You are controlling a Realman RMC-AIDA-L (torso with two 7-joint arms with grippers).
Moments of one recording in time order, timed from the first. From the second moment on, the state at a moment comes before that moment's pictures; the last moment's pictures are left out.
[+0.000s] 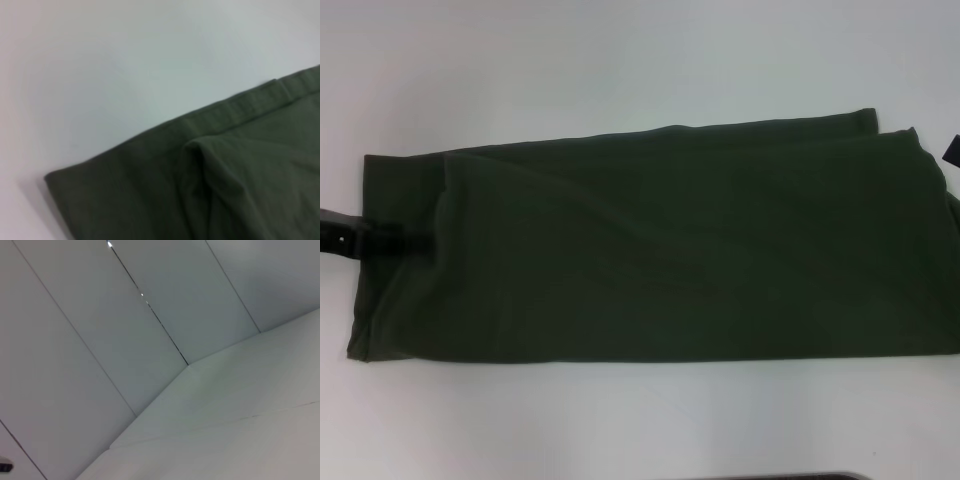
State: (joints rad) left arm -0.55 -2.00 0.48 0.75 2.54 1.53 -1.88; right arm 0.33 2.04 0.05 -0.64 -2.21 -1.86 1.48
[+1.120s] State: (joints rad) left arm -0.52 -1.99 0.53 0.80 2.57 1.50 -1.94; right arm 0.32 2.04 0.05 -0.64 -2.19 -1.86 1.48
